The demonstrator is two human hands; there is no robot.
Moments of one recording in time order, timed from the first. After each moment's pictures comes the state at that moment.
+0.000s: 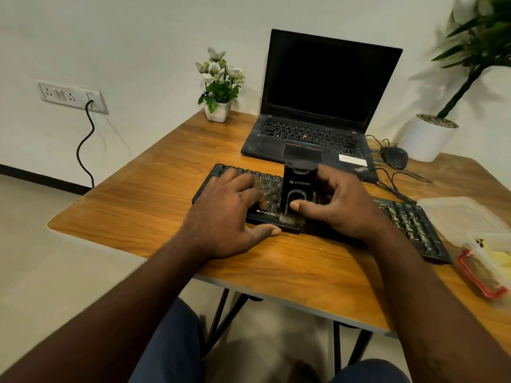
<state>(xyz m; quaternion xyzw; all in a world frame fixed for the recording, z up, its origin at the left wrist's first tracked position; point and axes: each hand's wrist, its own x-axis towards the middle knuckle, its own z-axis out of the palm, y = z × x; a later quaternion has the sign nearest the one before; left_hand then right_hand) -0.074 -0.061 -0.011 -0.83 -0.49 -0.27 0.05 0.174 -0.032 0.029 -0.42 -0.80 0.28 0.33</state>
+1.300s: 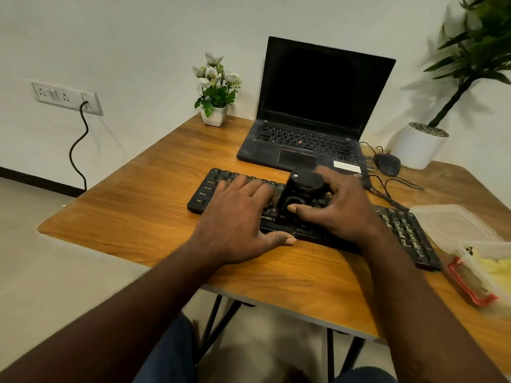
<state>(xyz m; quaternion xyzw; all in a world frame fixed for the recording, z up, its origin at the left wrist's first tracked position) -0.048 -0.057 -0.008 -0.81 -0.52 -0.26 0.06 0.177 -0.028 0.034 -0.41 -0.82 0.20 0.35</state>
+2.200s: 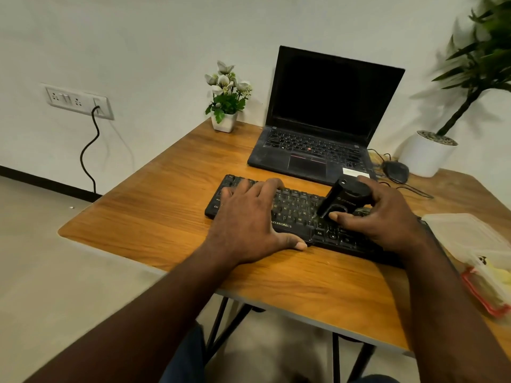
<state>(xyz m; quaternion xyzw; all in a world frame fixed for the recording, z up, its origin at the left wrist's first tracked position) -0.050 -0.052 -0.008 -0.77 -0.57 -0.27 0.00 0.214 -0.029 0.037 -0.46 -0.78 0.23 0.35</state>
